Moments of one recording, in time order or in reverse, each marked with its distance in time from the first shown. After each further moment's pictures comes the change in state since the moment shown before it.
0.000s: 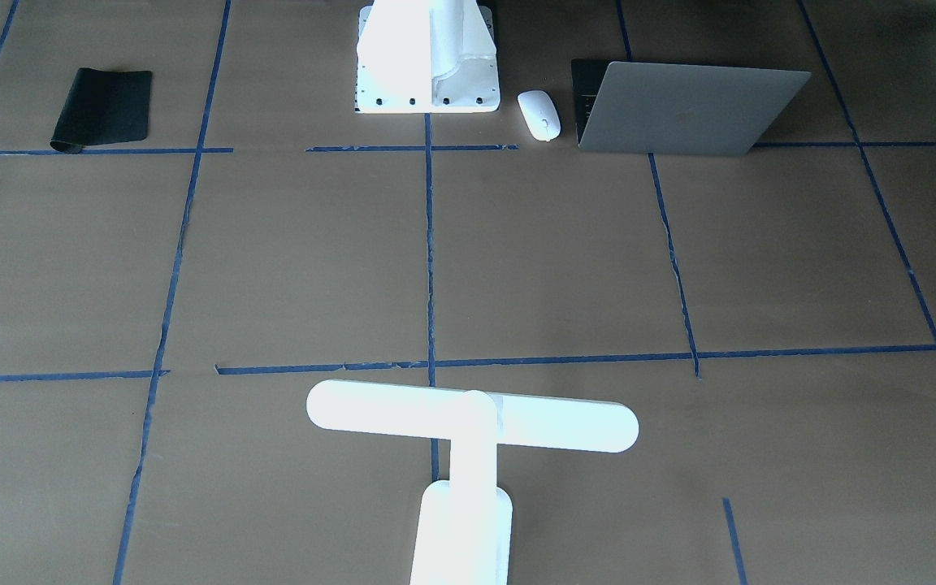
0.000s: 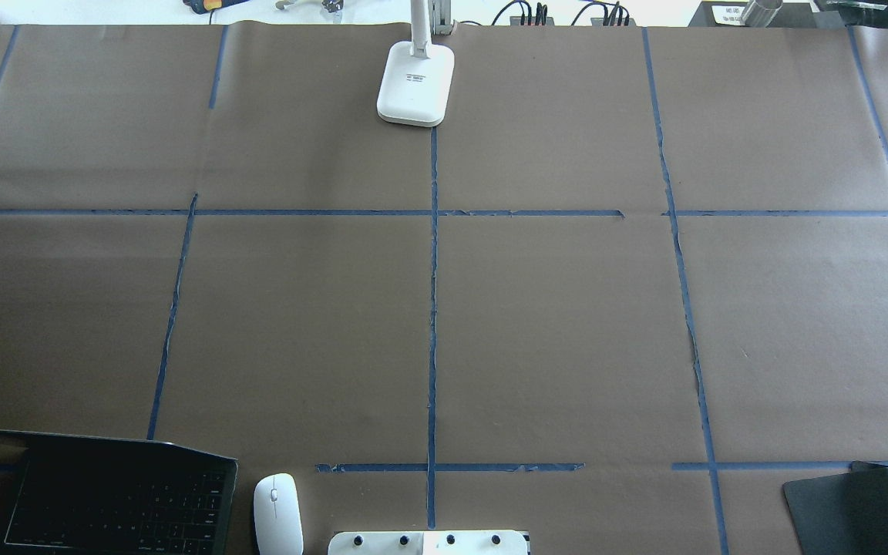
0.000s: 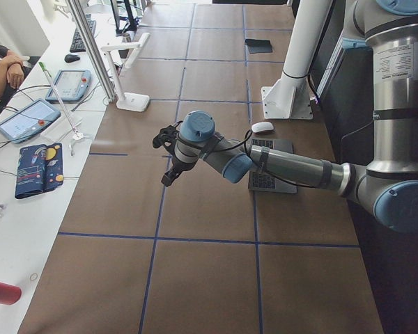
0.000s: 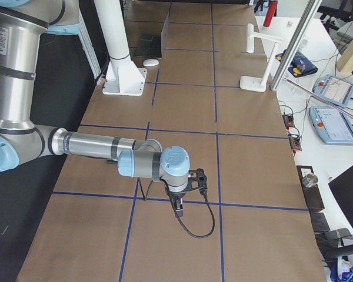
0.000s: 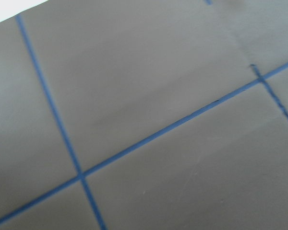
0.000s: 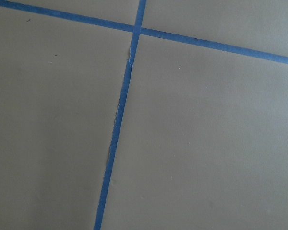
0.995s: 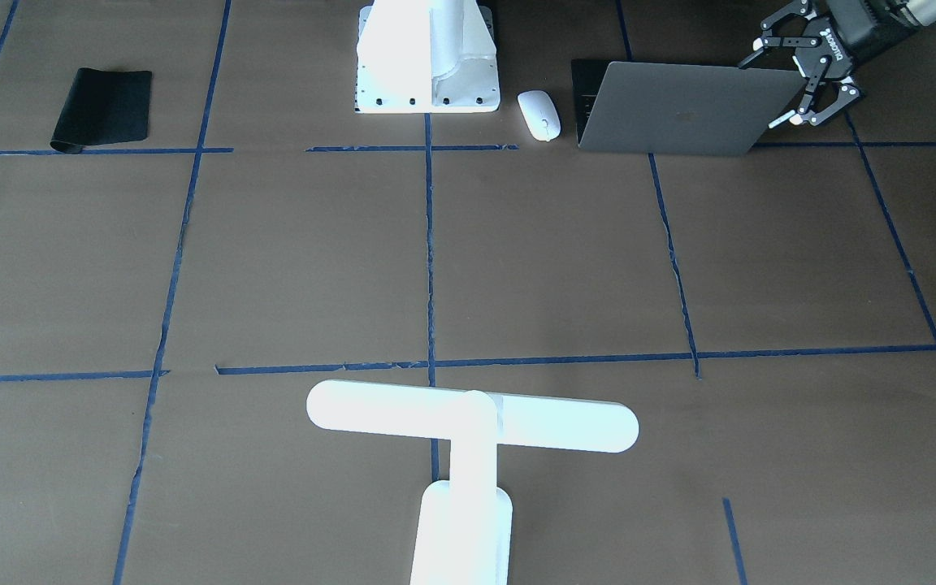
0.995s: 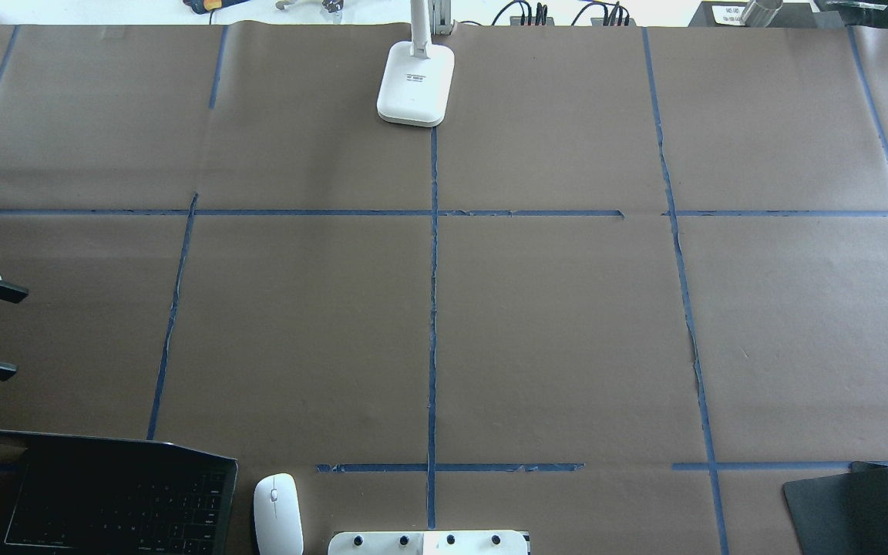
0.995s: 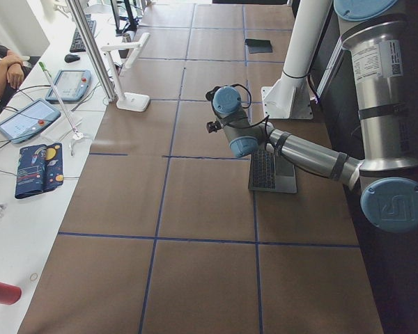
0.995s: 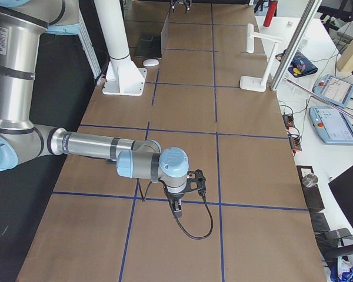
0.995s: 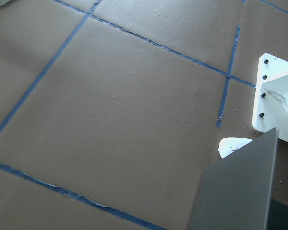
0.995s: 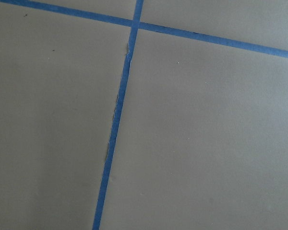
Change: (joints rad) left arm 0.407 0.092 -0.225 -0.287 -0.150 -0.018; right arm 0.000 -0.007 0.000 0.000 0.001 0.001
